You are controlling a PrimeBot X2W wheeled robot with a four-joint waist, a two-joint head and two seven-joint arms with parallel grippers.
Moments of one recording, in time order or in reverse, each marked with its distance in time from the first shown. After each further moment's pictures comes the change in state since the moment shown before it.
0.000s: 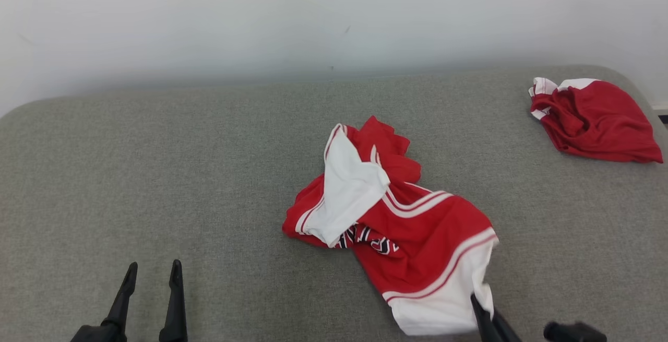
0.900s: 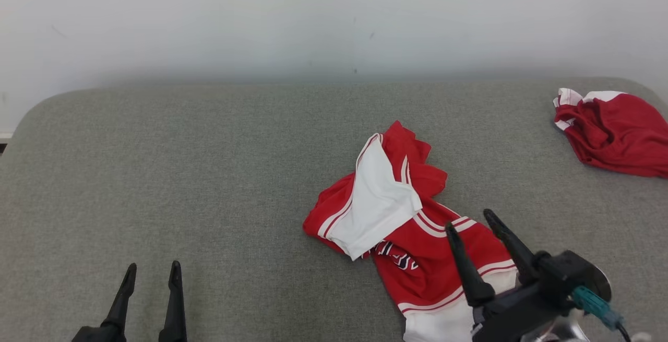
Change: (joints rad) left arm 0.005 0.000 0.007 -0.002 0.008 0.000 0.000; right arm -0.170 -0.124 0.057 -0.047 -0.131 0.000 0.015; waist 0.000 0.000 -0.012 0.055
